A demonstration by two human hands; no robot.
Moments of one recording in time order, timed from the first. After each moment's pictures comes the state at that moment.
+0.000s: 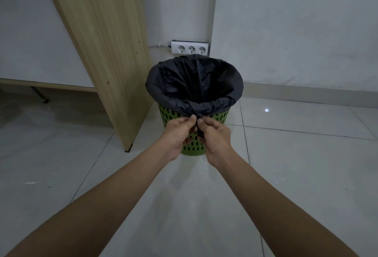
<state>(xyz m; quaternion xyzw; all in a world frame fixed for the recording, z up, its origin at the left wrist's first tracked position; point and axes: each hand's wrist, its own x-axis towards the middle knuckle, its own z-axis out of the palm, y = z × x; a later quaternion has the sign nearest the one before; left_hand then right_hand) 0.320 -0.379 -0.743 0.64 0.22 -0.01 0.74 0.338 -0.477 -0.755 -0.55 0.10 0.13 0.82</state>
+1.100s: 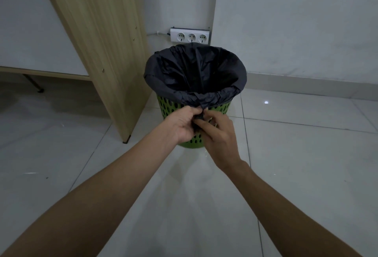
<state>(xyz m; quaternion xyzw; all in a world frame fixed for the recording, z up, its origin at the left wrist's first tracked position) 0.331 -0.393 -0.718 0.47 0.26 -0.12 0.83 0.350 -0.510 -0.810 -0.80 -0.35 -0.35 0.34</state>
